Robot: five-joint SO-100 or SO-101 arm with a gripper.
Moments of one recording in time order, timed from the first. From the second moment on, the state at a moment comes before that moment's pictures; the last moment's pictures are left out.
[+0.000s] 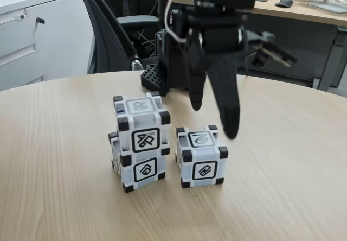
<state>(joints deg) 2.8 110.4 117.5 83.5 -3.3</state>
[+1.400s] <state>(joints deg) 3.8 95.5 117.2 82.4 1.2</state>
